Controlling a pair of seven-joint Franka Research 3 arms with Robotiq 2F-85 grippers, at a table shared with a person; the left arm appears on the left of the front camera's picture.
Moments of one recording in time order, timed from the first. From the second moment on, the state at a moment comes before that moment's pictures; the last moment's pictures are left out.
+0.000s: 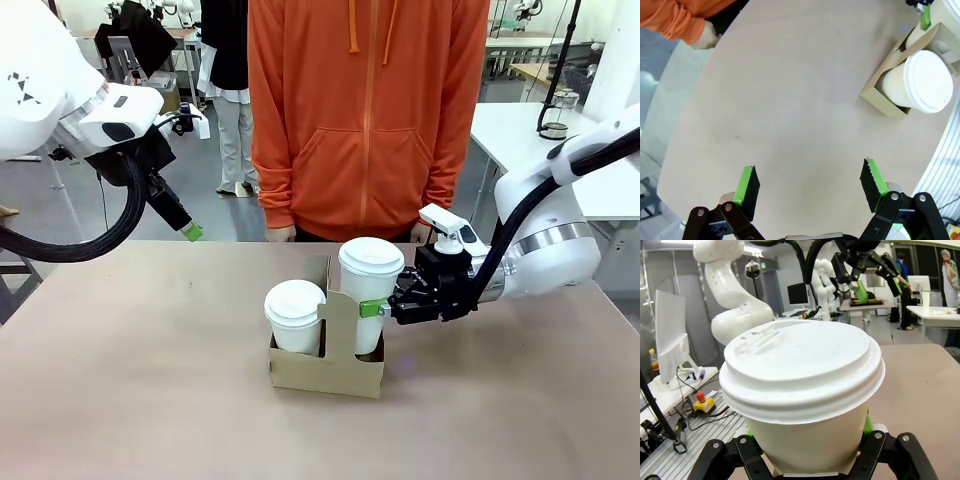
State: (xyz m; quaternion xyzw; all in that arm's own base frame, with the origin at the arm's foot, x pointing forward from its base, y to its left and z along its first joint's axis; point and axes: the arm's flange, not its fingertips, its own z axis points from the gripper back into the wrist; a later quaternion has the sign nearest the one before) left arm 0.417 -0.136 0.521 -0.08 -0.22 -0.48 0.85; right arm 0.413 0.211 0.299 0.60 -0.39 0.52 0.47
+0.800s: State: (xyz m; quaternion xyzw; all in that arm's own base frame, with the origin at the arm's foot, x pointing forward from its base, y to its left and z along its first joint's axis) left arm 0.417 -0.136 0.521 -0.08 -0.22 -0.48 0.85; right arm 0.423 0.211 0.261 0.61 -0.34 0.55 0.45
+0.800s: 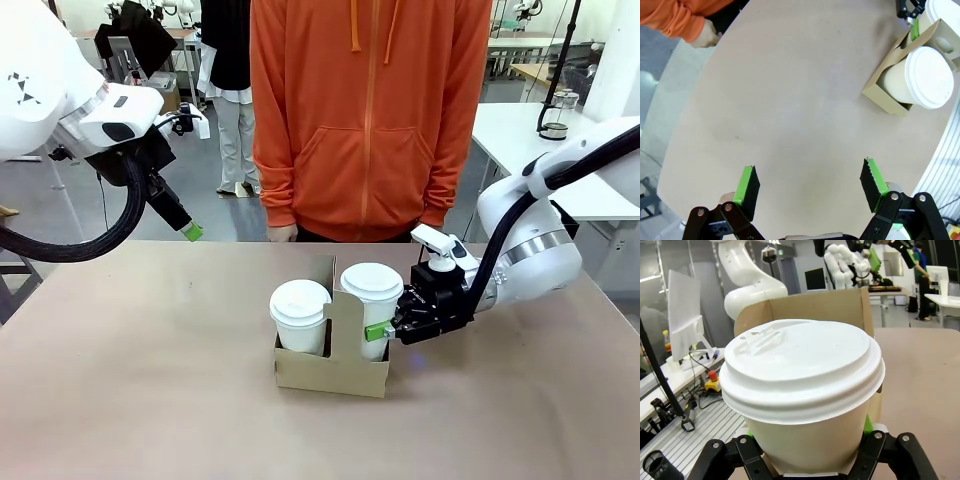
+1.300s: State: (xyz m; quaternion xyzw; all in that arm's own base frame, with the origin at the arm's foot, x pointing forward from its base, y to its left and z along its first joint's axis) left arm 0.417 -0.136 0.521 -0.08 -0.22 -0.48 0.85; right arm 0.429 0.212 0.251 0.60 -0.34 0.59 0.43
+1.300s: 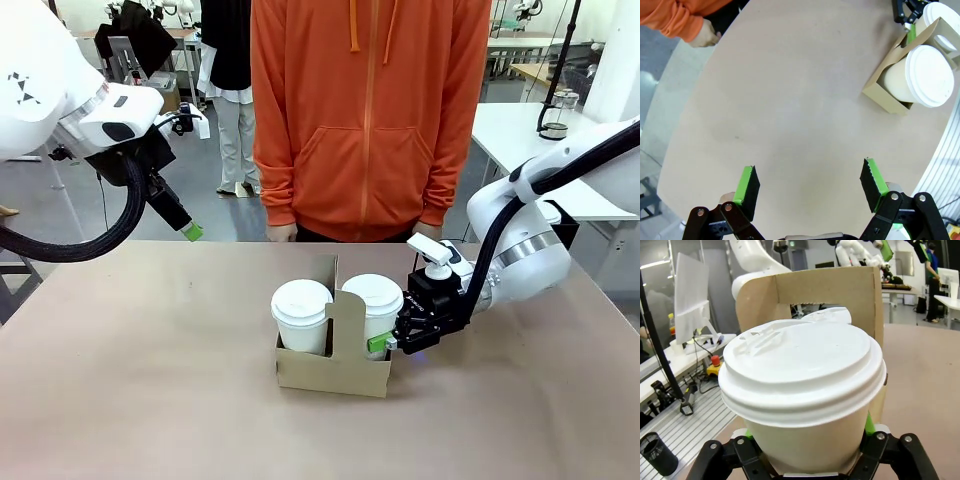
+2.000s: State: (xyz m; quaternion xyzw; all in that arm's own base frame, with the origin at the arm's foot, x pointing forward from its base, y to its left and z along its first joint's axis) left arm 0.417 -0.136 0.521 -0.08 -0.22 -0.48 0.85; right arm 0.453 0.166 0.276 0.54 -0.37 0.61 0.45
